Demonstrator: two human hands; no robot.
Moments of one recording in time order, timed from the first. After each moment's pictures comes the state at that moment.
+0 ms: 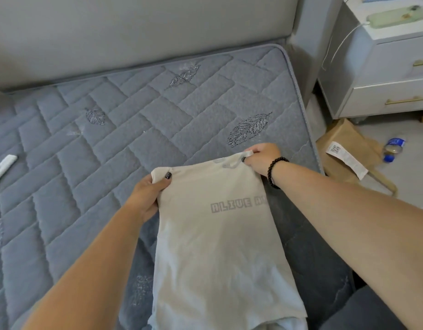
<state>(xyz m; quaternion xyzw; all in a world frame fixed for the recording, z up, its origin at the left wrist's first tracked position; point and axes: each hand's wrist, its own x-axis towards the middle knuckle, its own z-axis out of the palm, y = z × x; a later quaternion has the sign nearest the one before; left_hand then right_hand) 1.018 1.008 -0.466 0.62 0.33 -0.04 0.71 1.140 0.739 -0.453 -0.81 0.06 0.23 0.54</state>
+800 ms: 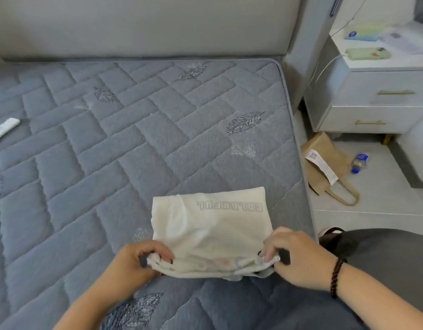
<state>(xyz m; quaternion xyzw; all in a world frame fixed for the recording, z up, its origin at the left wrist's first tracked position) 0.783 0.947 -0.429 0.84 0.10 -0.10 0.52 0.907 0.614 -0.419 -0.86 -0.31 0.28 0.30</state>
